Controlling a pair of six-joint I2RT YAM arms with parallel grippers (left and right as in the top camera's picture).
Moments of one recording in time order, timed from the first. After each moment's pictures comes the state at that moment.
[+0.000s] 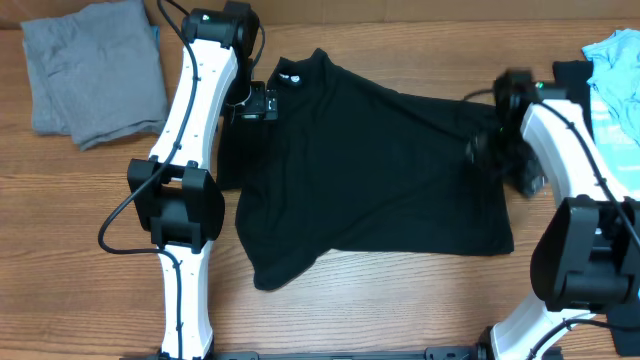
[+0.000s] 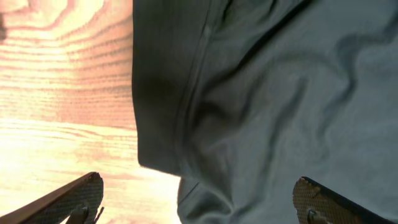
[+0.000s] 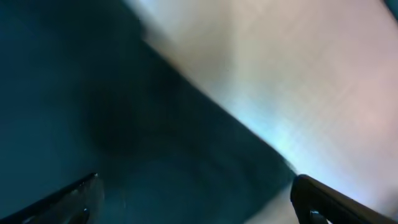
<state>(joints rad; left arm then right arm) -0.18 2.36 2.36 -1.59 -0.04 -0.26 -0.06 1.89 1.51 -1.21 0.22 0.80</state>
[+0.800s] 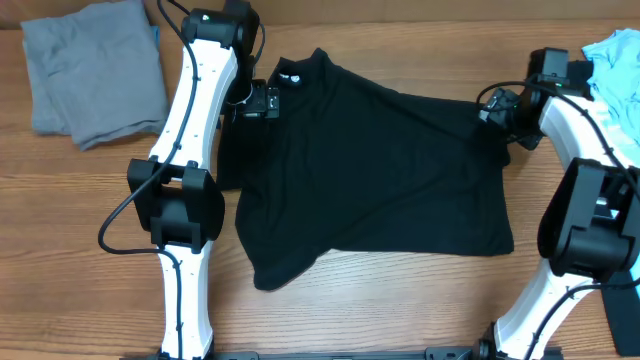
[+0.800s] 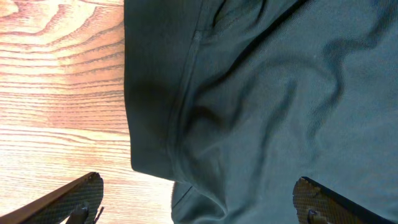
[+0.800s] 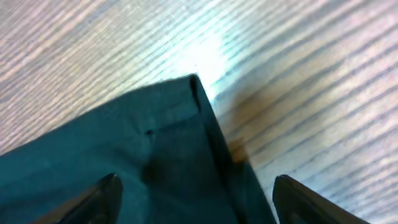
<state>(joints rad) -0.18 2.36 2.36 -1.58 -0.02 -0.26 -0.21 2.09 1.55 -0.65 -0.03 0.40</state>
